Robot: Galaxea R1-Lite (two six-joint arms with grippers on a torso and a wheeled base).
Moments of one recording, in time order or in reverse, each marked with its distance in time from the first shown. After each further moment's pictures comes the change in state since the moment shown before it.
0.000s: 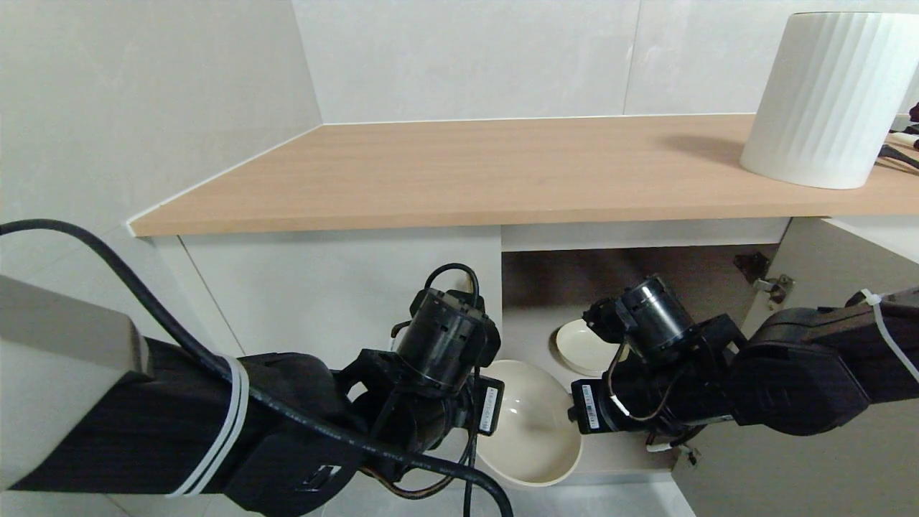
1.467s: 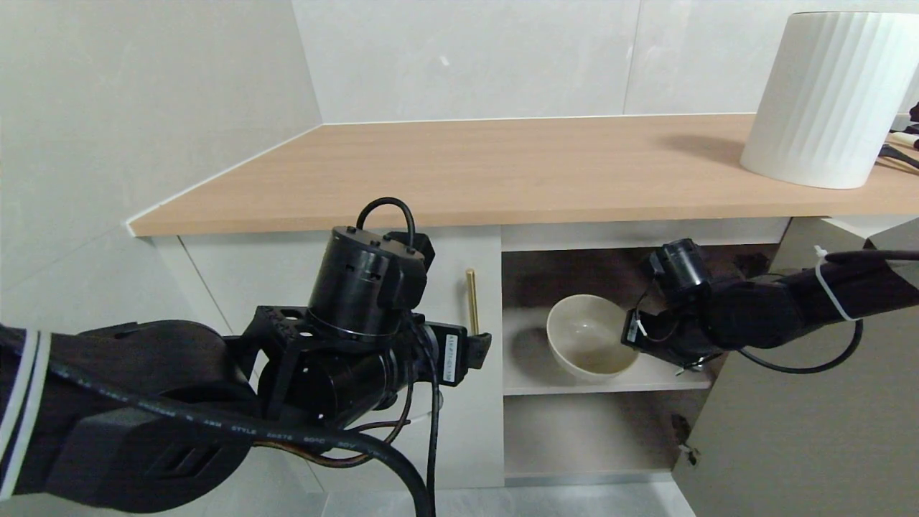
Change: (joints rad) left arm 0.061 -0.179 0.006 0.004 0.008 0.006; right arm -0.299 0.169 -0.202 0.000 -0.262 0.183
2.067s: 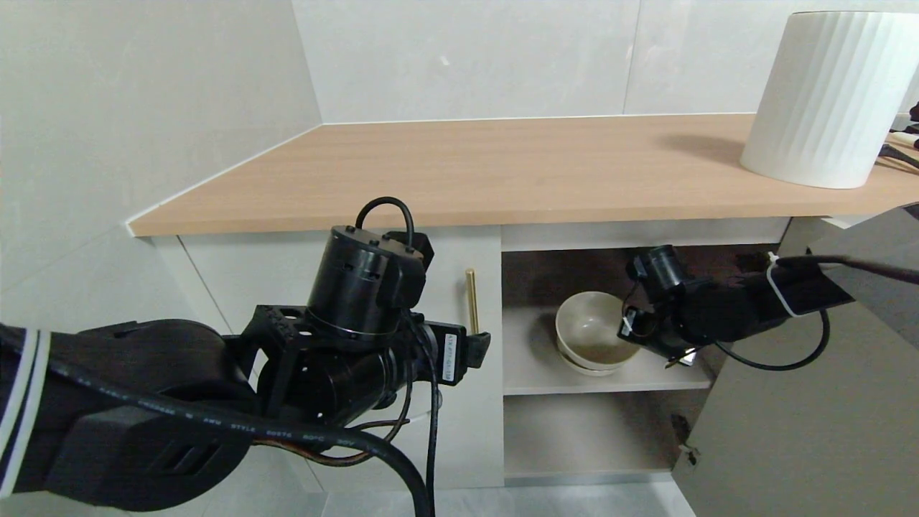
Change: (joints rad) left arm 0.000 -0.001 0.001 0.000 0.000 0.000; right arm -0.029 0.136 -0.120 0.000 -0.111 0.048
